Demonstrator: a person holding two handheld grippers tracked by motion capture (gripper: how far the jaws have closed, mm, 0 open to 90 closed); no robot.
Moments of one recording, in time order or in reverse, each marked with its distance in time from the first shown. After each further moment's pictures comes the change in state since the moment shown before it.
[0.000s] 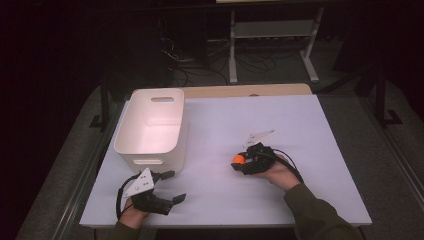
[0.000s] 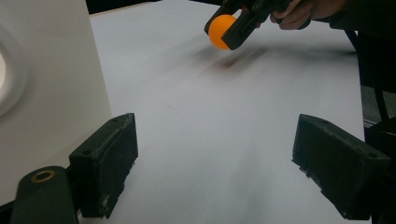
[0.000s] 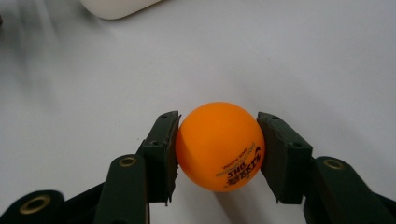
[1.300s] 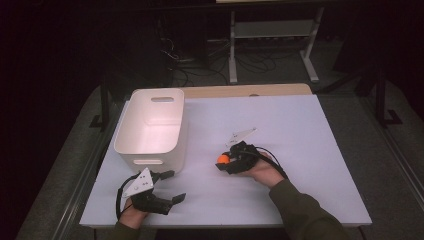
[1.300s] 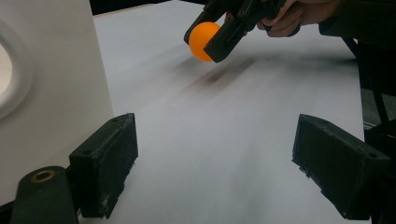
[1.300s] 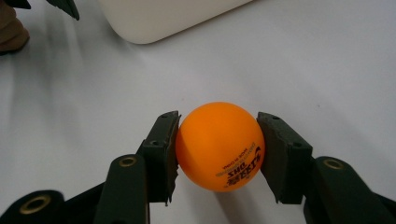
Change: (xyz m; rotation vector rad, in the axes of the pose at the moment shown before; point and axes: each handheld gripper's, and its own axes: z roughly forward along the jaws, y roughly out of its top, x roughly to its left) left arm 0.001 0.000 -0.001 -0.007 0.001 -0.003; right arm 0.018 0.027 0.028 -0.002 0.063 -0.047
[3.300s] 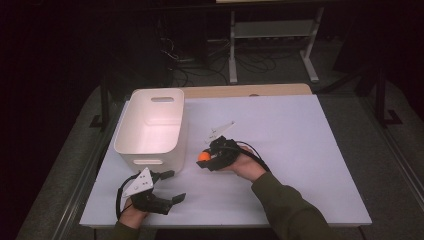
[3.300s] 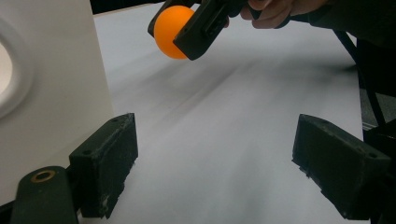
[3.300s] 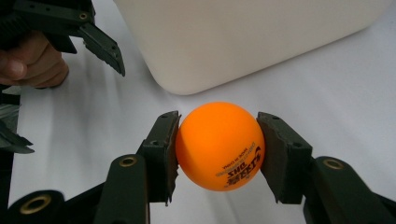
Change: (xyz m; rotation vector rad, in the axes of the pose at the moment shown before) left arm 0.000 0.000 0.000 0.002 -0.004 -0.004; right arm 0.023 0.047 0.021 -0.010 0.074 -0.066
